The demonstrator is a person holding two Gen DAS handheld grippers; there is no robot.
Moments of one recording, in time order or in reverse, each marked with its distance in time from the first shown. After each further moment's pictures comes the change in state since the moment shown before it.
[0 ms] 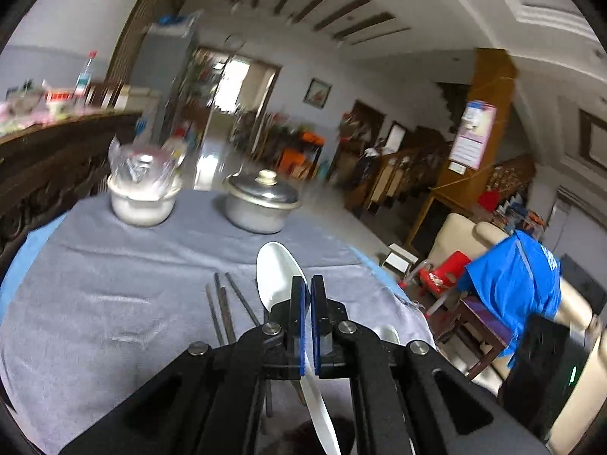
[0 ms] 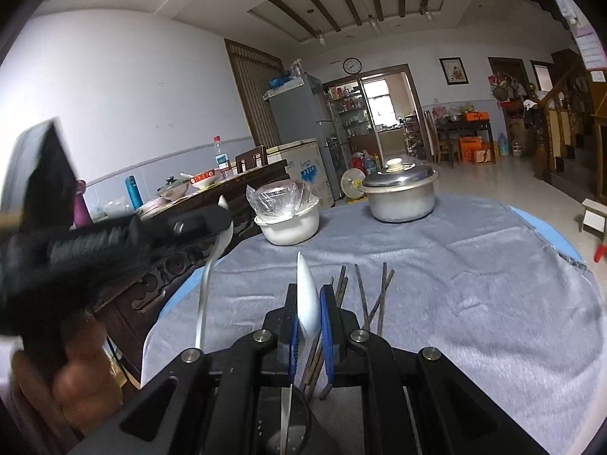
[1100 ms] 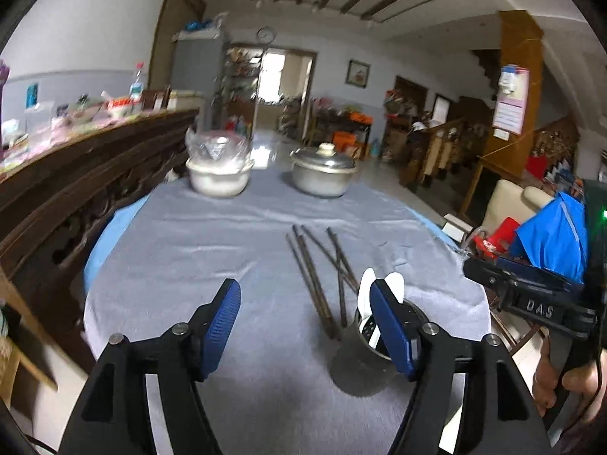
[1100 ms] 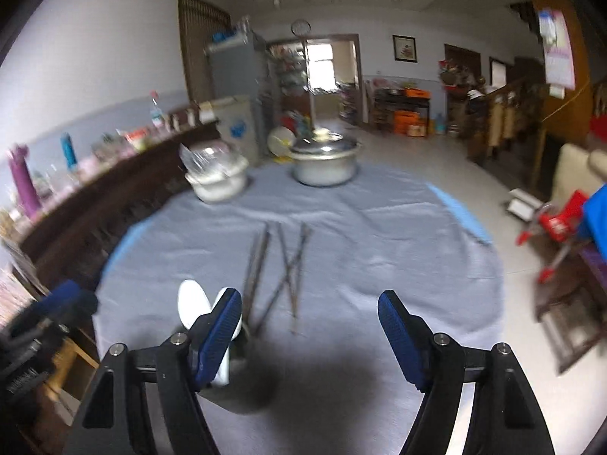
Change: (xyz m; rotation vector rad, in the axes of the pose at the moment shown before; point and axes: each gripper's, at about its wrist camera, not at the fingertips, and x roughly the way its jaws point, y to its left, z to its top) left arm -0.090 0.013 -0.044 0.045 0.101 0.269; right arm -0.056 0.022 0.015 -0.061 0.207 -0.359
